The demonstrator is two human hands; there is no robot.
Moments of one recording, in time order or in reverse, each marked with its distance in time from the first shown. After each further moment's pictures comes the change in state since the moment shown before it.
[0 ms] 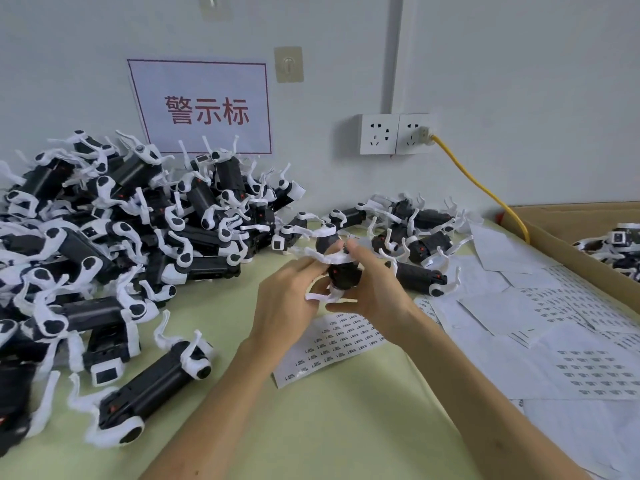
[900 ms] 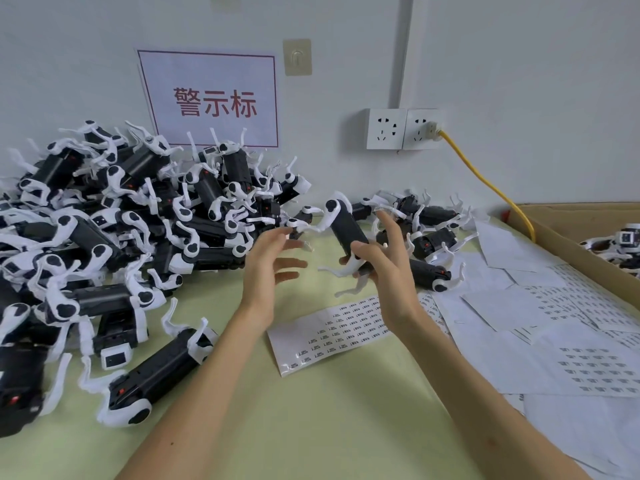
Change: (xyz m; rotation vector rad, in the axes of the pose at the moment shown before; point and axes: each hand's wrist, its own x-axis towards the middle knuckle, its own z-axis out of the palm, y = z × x) left_hand 0.012 -0.016 -0.019 -0.993 0.087 -0.872; right_hand -0.002 0.003 0.005 -0.115 0.257 -0.385
